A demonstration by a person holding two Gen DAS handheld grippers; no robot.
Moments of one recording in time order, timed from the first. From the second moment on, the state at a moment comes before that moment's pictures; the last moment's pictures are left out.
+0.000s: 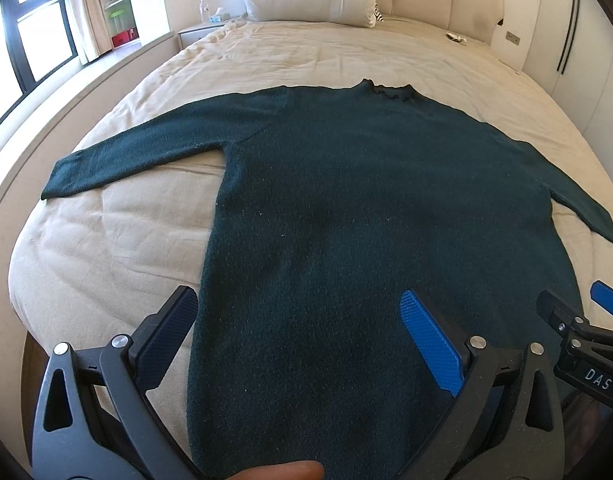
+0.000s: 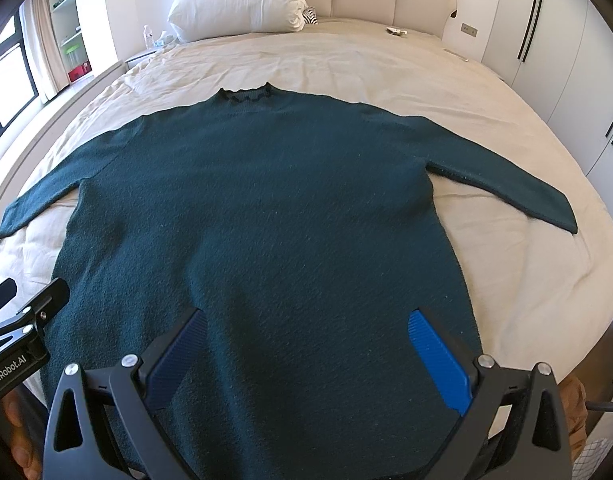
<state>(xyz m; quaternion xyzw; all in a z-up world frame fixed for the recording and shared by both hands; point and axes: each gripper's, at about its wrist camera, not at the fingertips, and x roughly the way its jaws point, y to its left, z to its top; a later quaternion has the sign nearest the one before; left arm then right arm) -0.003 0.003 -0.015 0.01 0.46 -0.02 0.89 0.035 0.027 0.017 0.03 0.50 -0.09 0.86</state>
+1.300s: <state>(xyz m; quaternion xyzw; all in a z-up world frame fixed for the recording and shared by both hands) 0.005 0.010 -0.019 -0.01 0.47 -0.03 0.88 0.034 0.029 0.014 0.03 0.50 -0.09 0.86</state>
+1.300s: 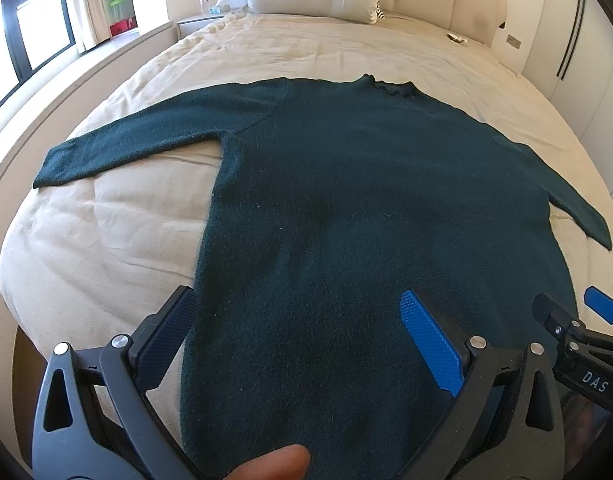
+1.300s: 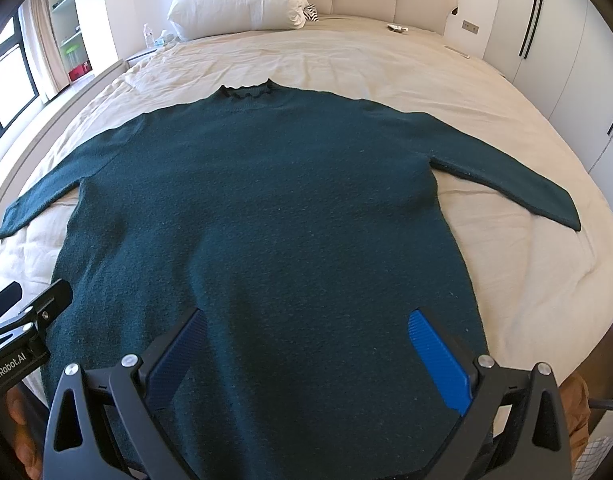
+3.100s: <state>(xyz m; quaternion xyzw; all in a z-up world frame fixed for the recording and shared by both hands) 0.101 0.429 -0.109 -0.68 0.19 0.13 0.70 0.108 0.053 0.026 0.11 0.45 0.00 0.88</state>
